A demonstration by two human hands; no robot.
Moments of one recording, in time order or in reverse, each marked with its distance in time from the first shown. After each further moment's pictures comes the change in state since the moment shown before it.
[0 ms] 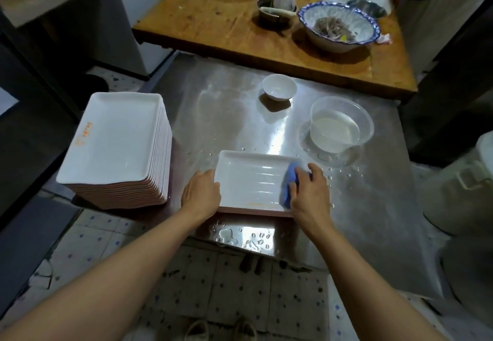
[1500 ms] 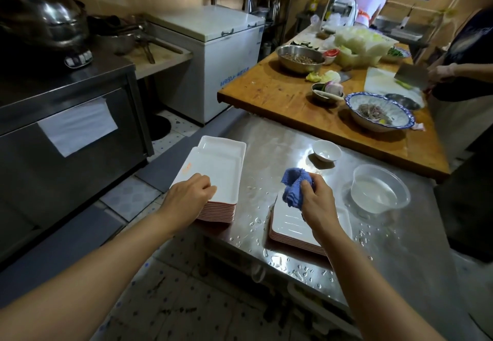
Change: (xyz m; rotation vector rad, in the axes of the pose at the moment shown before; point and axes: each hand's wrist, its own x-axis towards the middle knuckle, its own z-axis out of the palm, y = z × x) left_hand -0.096 -0.095 -0.175 0.657 0.245 0.397; right_hand -0.040 -0.151 -0.024 0.661 -0.074 -0.111
